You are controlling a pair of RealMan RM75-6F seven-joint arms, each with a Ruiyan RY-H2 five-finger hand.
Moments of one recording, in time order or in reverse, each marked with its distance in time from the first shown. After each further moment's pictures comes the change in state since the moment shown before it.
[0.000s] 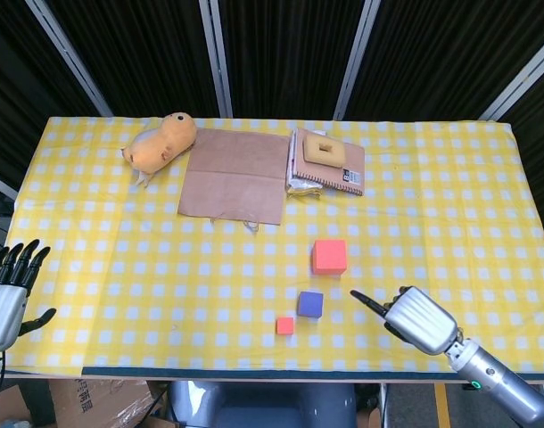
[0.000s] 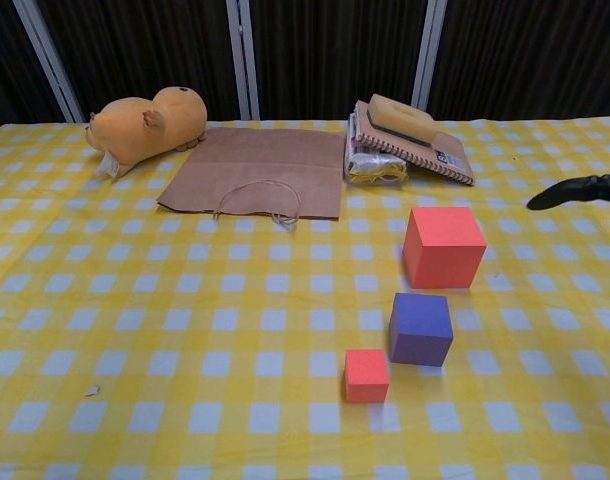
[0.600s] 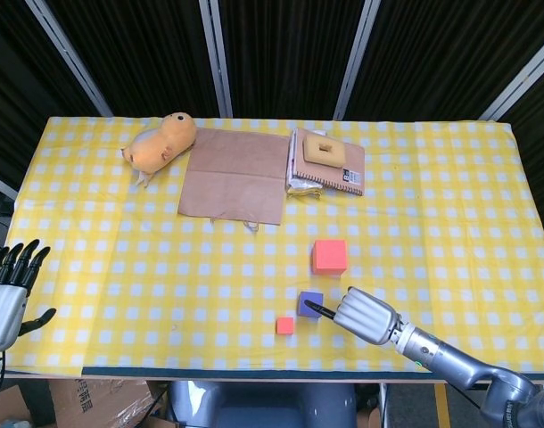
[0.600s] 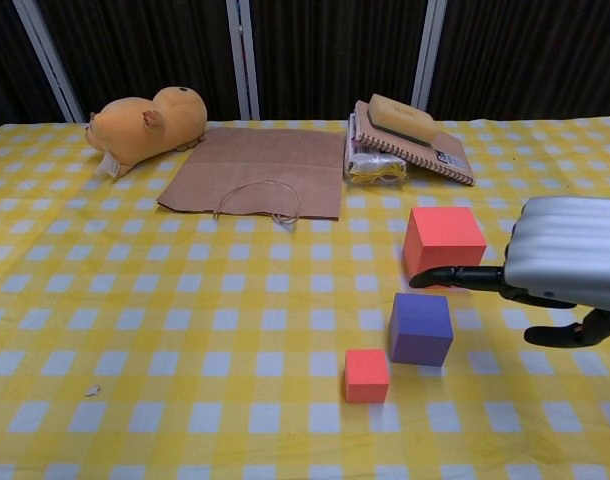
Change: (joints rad) left arm 0.000 0.000 0.000 0.000 0.000 0.000 0.000; right arm 0.172 -0.187 0.019 0.080 0.026 -0.256 -0.185
